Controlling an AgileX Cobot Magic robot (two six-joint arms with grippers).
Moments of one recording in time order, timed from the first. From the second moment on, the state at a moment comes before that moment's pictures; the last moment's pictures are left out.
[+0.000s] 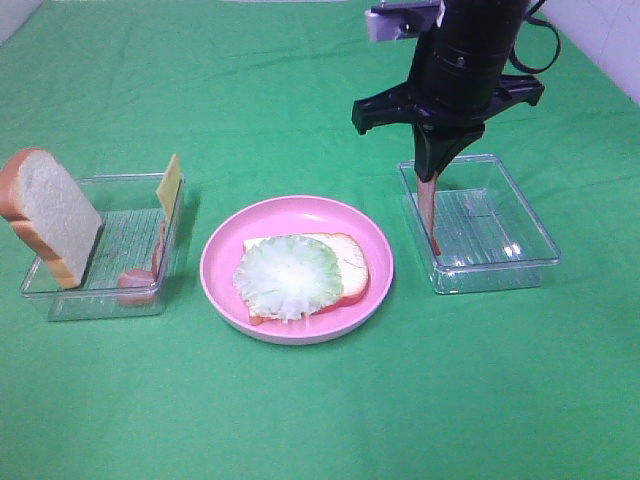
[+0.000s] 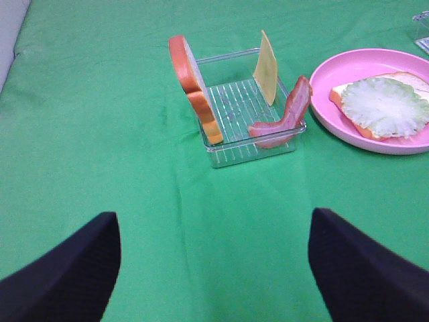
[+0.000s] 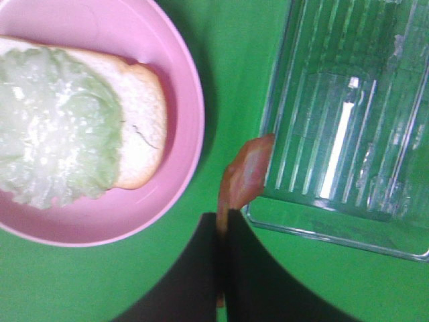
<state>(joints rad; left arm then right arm) 0.08 0.00 -0.51 -0.21 1.06 0.24 0.48 1.92 -1.59 -0.04 1.10 0.16</state>
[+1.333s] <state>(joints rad) 0.08 0.00 -0.51 -0.21 1.06 0.24 0.48 2.13 -1.59 0.50 0.89 -0.11</state>
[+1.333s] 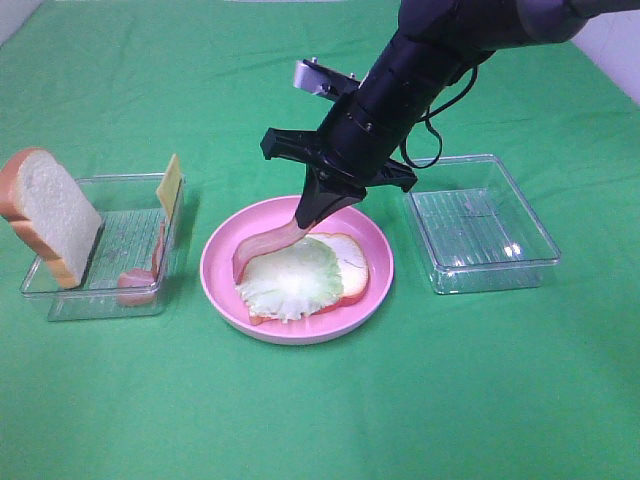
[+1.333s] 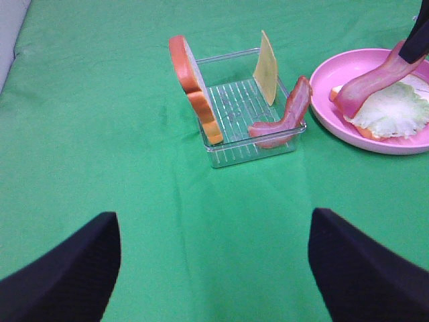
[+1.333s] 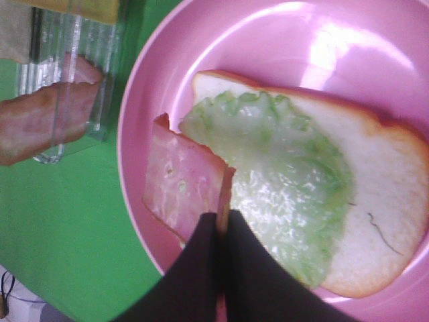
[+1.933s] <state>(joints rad) 0.08 0.00 -0.51 -0.21 1.06 0.24 0.48 2.13 -1.59 0.45 0.90 -0.06</state>
